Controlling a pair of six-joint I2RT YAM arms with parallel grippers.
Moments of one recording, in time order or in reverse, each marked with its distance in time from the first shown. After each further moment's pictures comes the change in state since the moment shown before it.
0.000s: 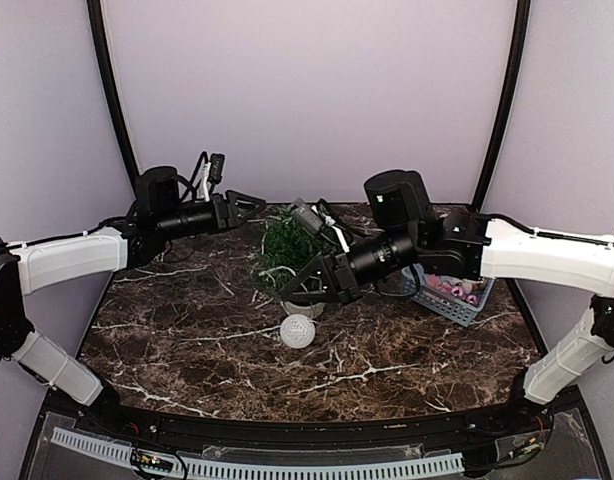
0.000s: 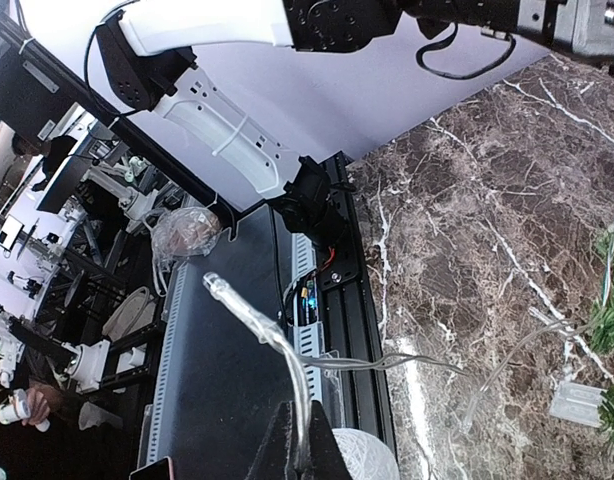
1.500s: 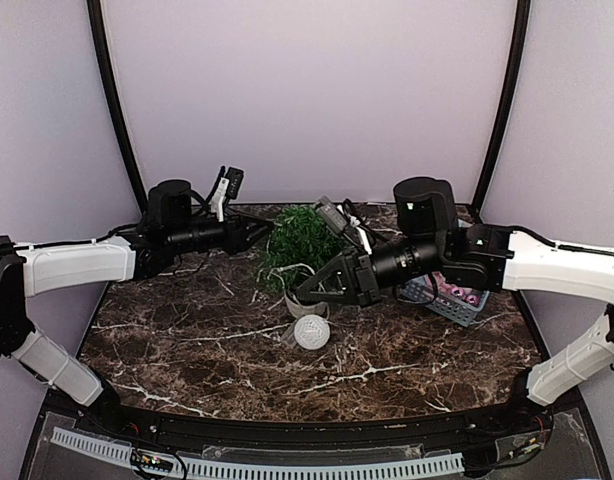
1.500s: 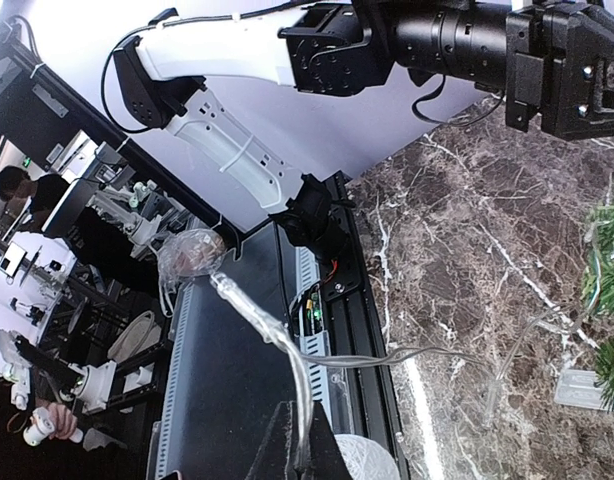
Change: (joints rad) left arm -0.072 0.023 -0.038 0.010 -0.084 0.352; right arm -0.013 -0.126 -0.147 0.107 0.023 0.079
